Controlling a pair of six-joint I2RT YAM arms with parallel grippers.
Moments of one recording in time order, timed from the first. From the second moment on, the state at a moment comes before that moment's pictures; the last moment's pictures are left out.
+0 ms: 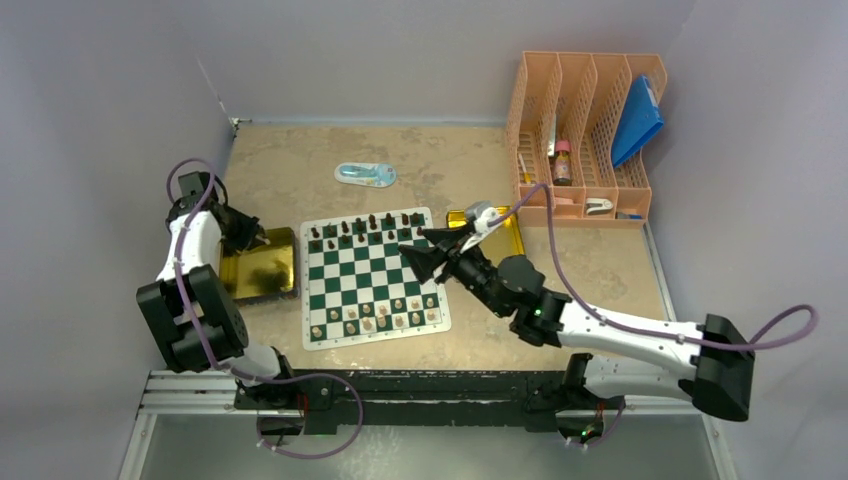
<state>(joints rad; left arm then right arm) 0.41 1.51 1.06 -0.63 0.16 -0.72 1.11 1.03 0.65 0.50 0.30 0.35</state>
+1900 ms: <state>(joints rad) 0.20 1.10 0.95 -0.79 0.59 -1.09 1.11 2.01 1.10 1.08 -0.07 -0.55</state>
